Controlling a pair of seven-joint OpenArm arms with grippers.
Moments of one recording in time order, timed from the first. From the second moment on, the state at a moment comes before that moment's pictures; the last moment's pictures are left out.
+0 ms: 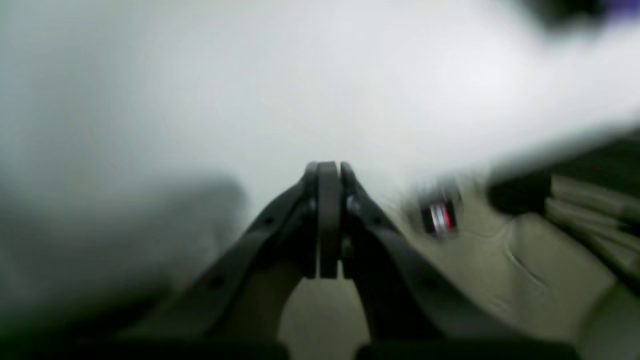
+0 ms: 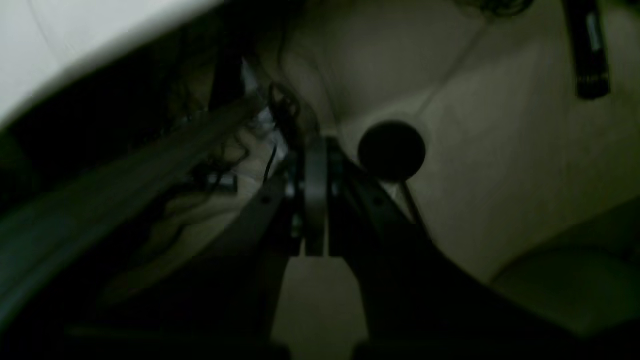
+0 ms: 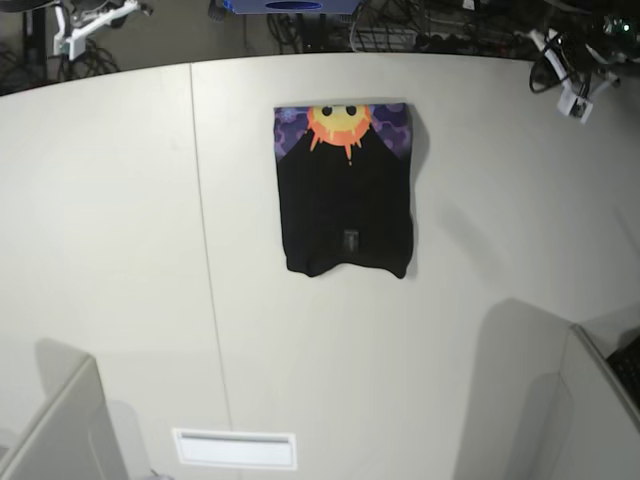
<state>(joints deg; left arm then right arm) 53.8 -28.9 -32.1 112.8 -39.8 -27.0 52.6 -59.3 13.0 21.2 113.3 35.1 -0.9 -46.0</state>
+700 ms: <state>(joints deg) 25.6 -15.2 7.5 20.5 5.6 -26.5 -9.5 -28.3 8.1 -21.5 29.2 33.9 -0.2 -8.5</state>
